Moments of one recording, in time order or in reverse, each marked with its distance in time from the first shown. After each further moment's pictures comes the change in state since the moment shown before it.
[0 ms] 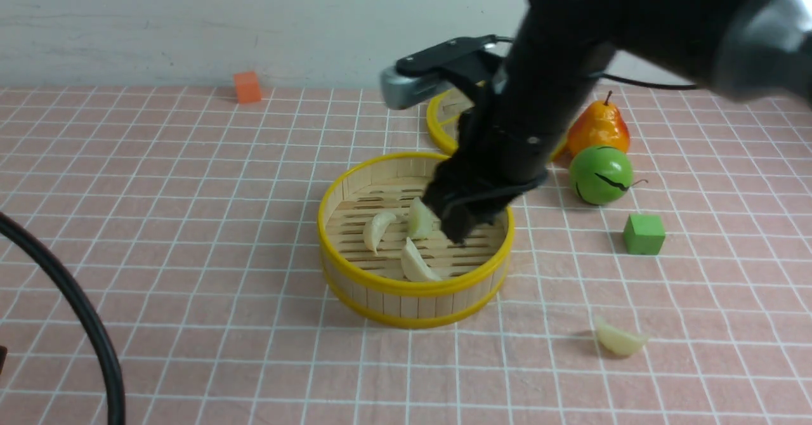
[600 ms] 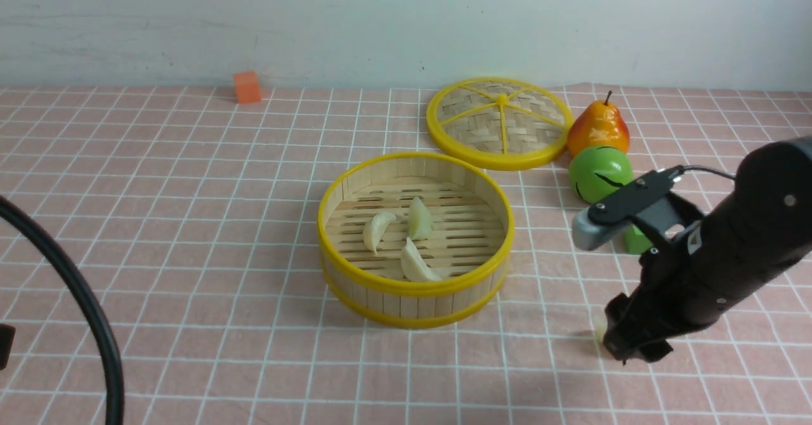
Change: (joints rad) right arm -0.227 -0.208 0.729 -0.088 -0.526 -0.129; left arm 0.000 0.000 0.000 0.000 -0.044 0.000
